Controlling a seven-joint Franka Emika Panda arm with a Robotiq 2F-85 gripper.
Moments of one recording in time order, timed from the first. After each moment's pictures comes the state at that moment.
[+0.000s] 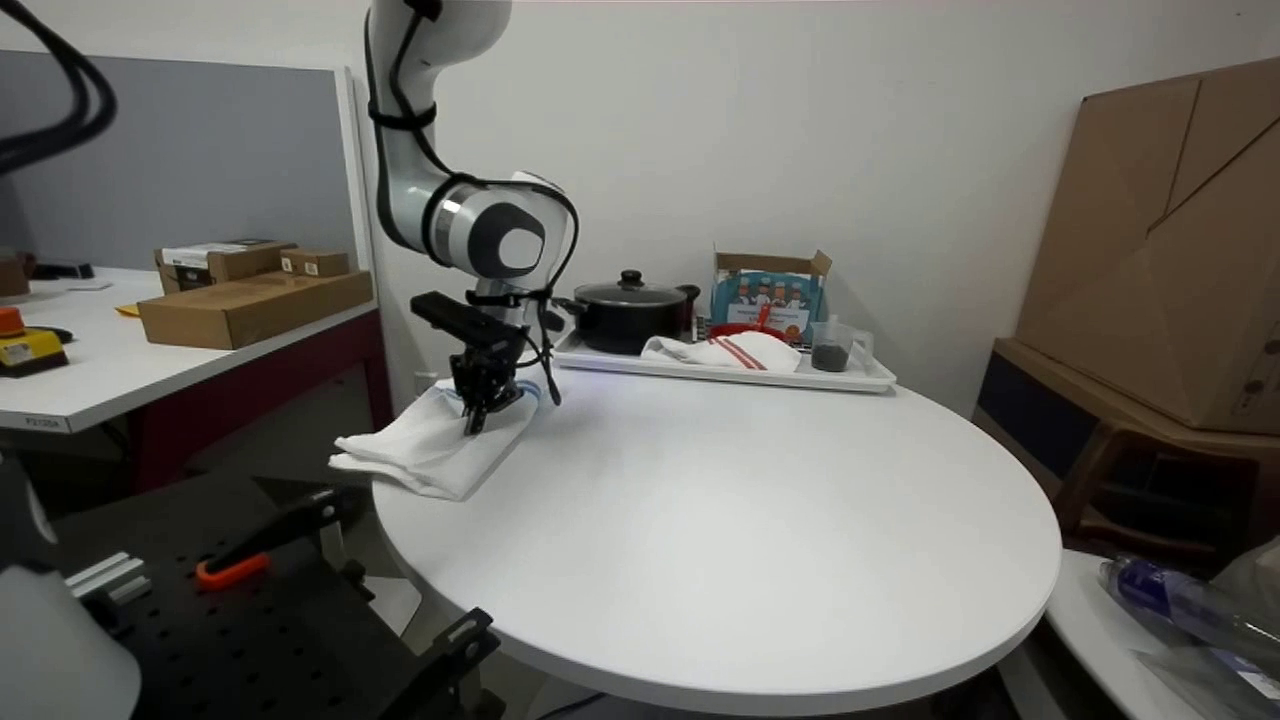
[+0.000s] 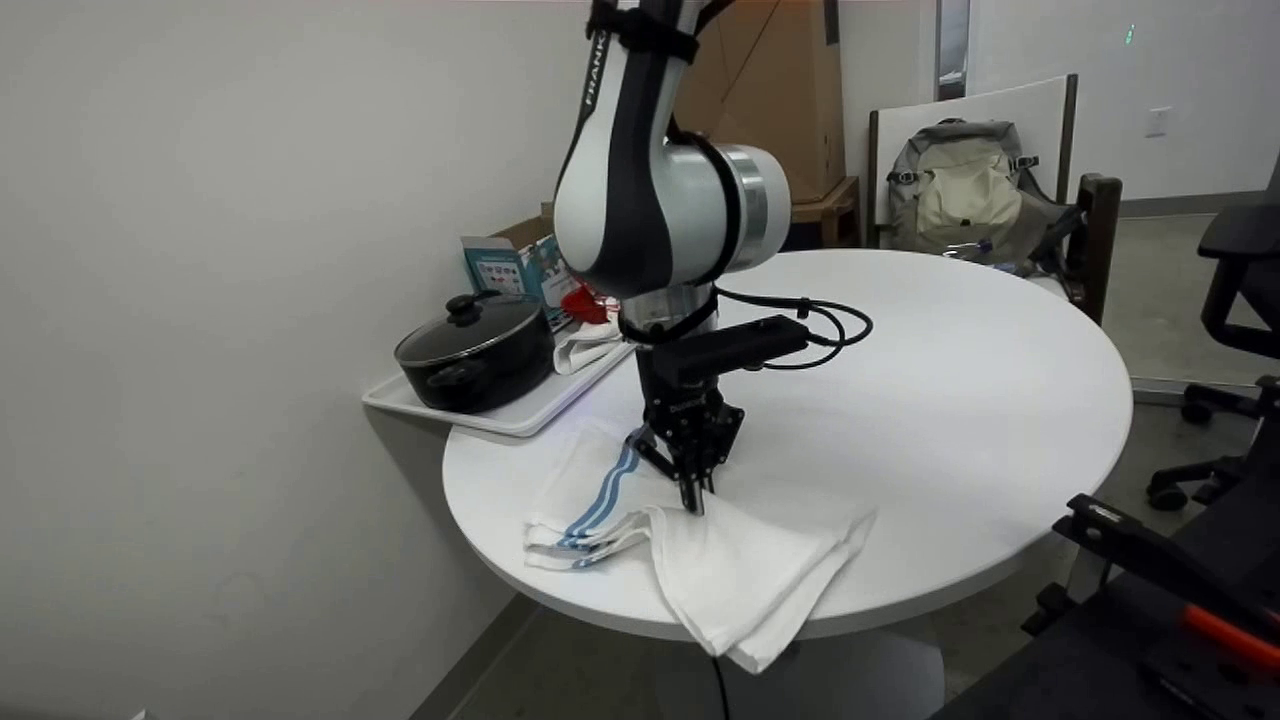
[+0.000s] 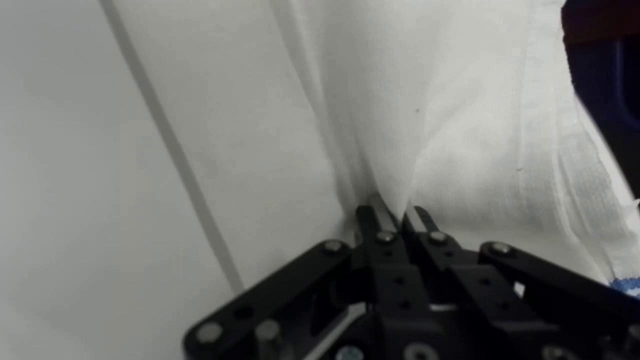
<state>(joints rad) 0.16 0.69 0.24 -2.10 0.15 2.60 0.10</state>
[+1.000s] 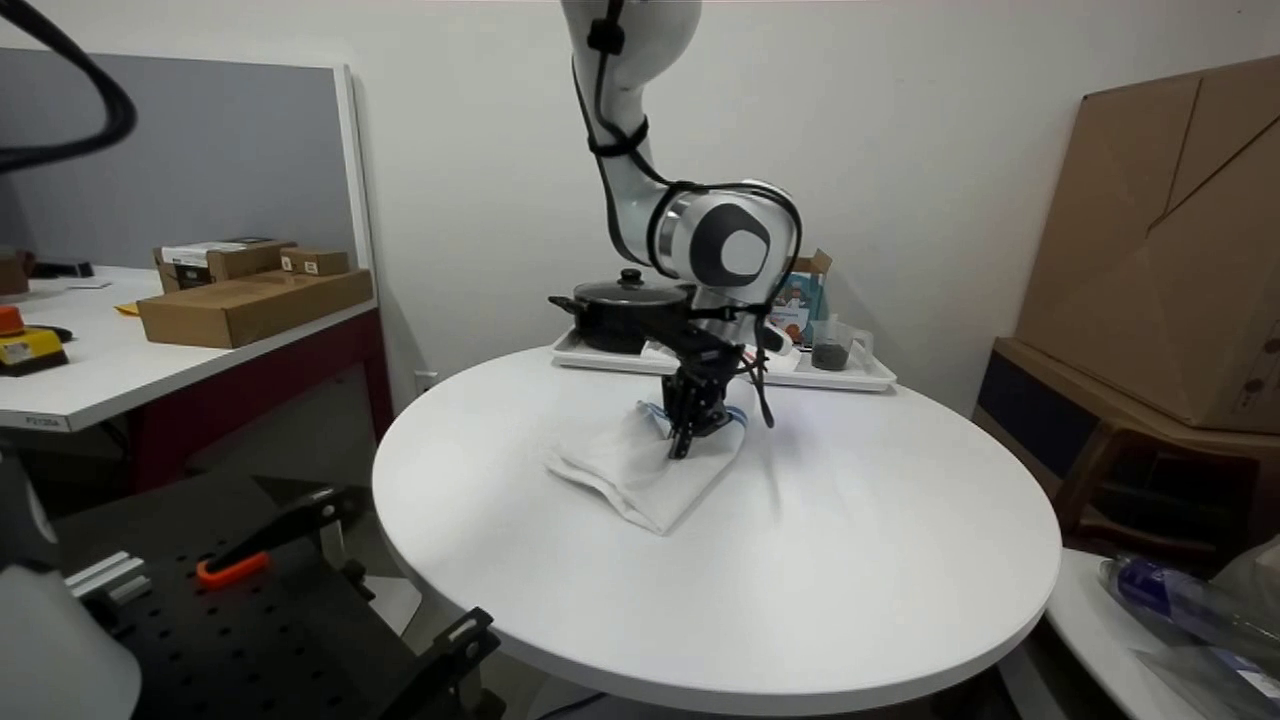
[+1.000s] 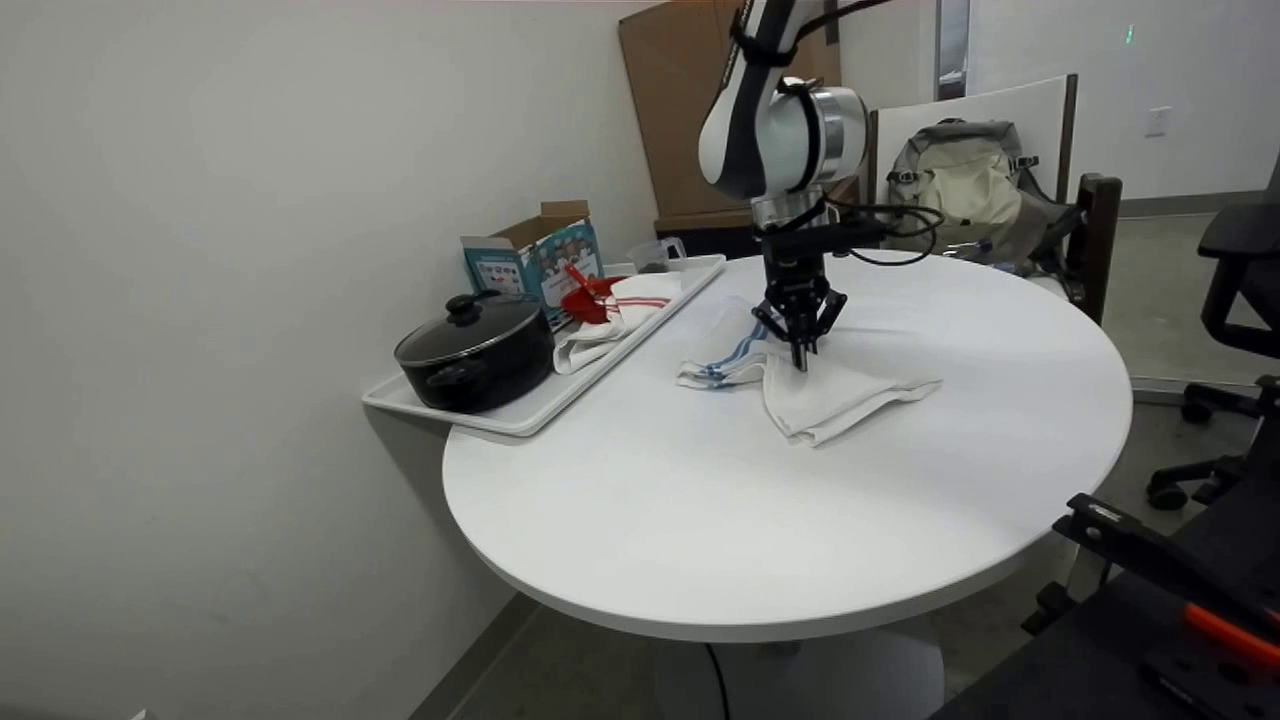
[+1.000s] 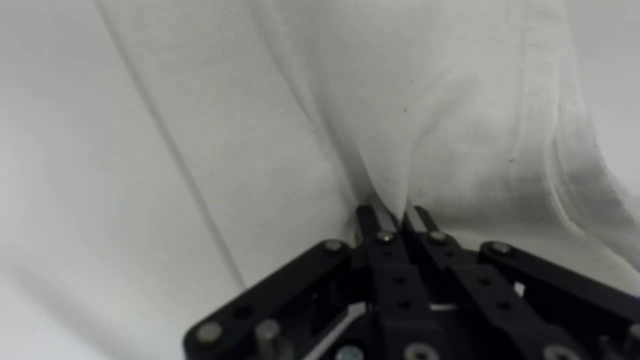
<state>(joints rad) -0.05 0.84 0.00 -1.71 0.16 2.32 0.14</state>
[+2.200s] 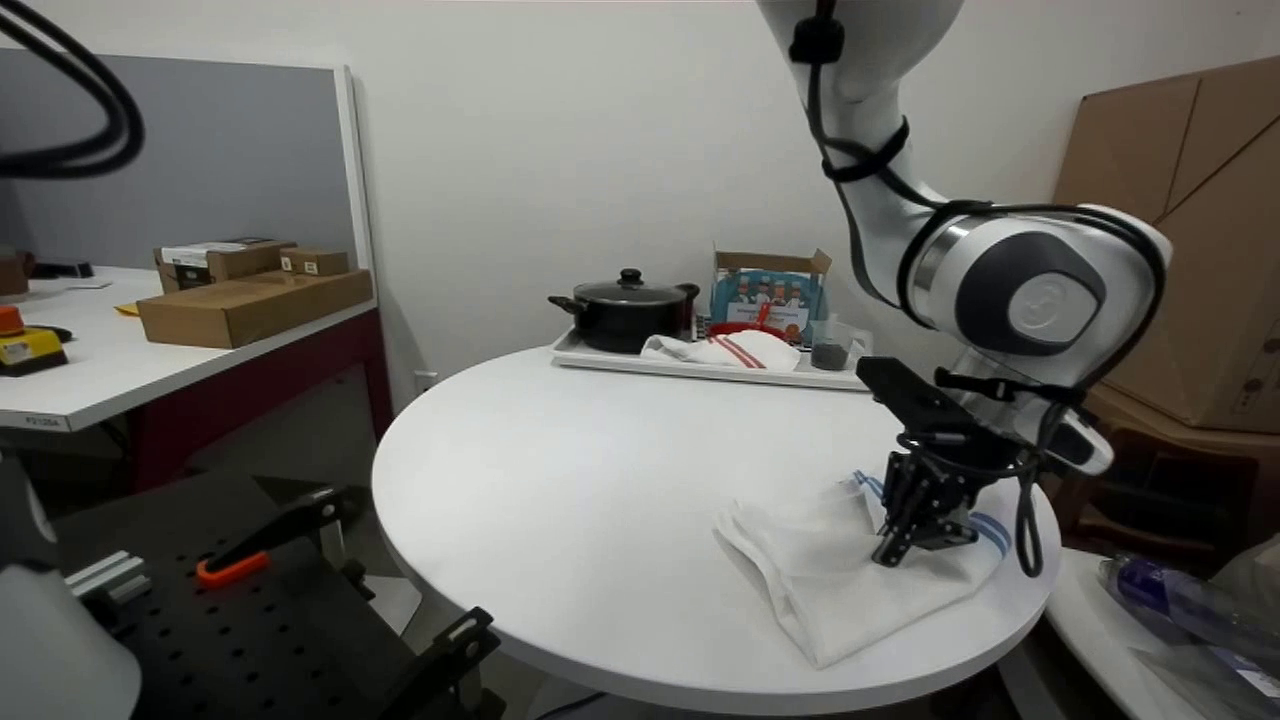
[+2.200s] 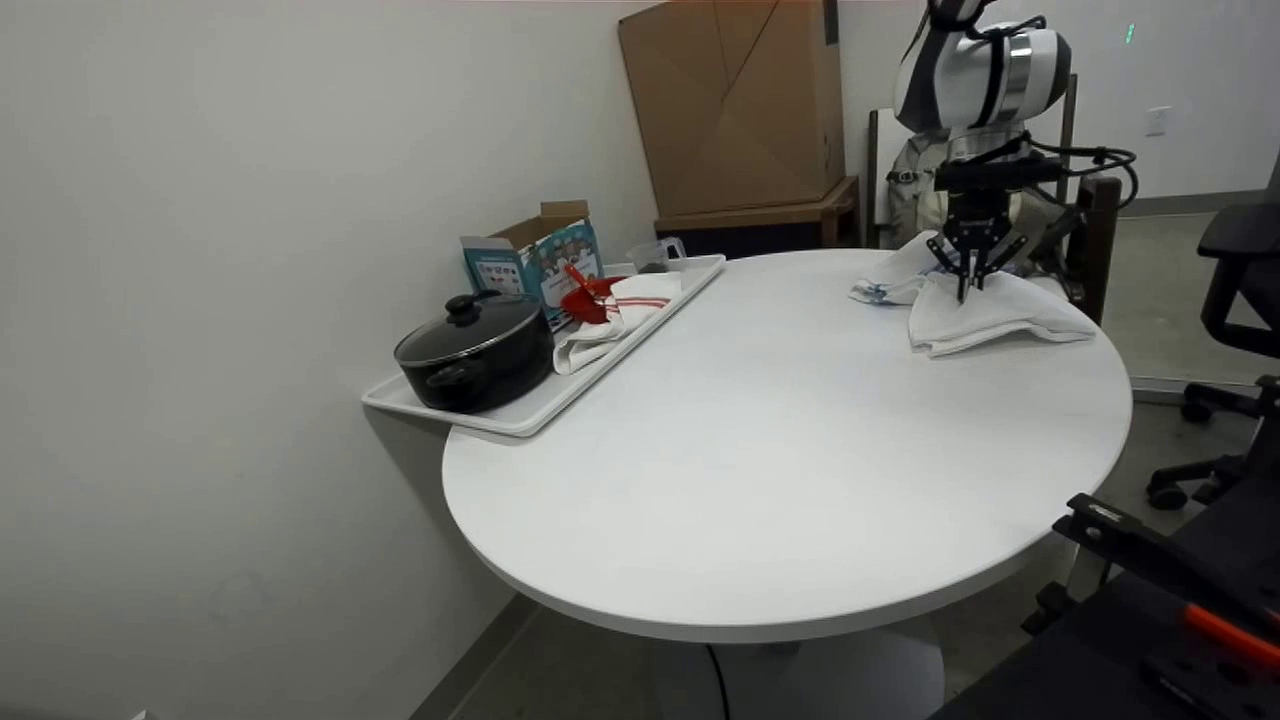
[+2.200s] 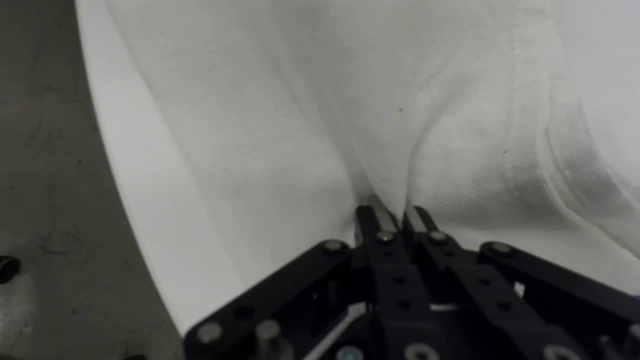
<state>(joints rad) -0.41 0.97 -0.13 -1.45 0.29 2.12 0.20</state>
